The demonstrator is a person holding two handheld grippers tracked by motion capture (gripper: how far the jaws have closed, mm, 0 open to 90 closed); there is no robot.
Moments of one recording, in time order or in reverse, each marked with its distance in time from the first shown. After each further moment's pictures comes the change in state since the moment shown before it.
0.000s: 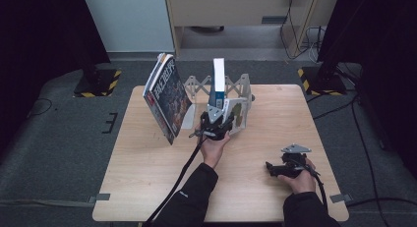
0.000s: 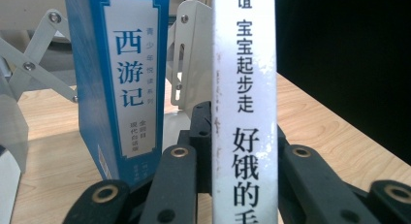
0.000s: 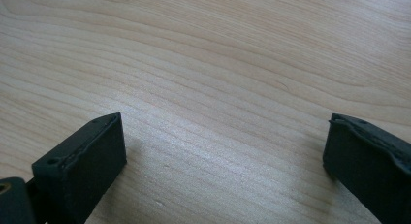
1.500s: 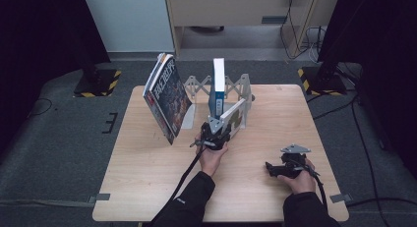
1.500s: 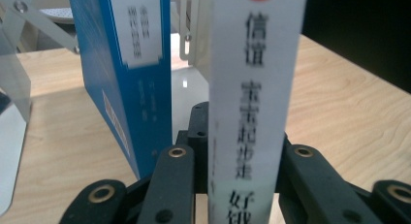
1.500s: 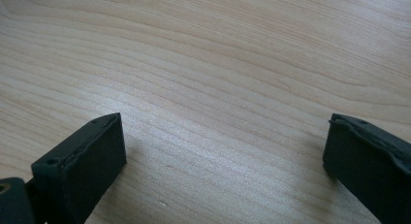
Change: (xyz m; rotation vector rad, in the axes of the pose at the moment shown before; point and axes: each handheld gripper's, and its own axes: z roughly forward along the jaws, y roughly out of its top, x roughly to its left) left arm 0.005 -0.046 0.002 0.098 0.028 0.059; right arm 0.002 0.000 0.000 -0.001 -0.005 0.006
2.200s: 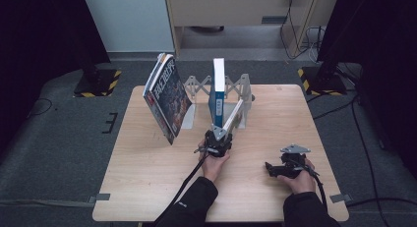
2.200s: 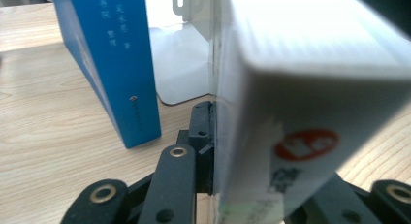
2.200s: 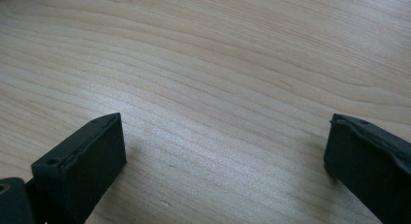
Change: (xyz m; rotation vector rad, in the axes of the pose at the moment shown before) left arm -0.005 -0.028 0.018 0.079 -0.004 0.001; right arm 0.001 0.000 0.000 0.003 0.006 -0.003
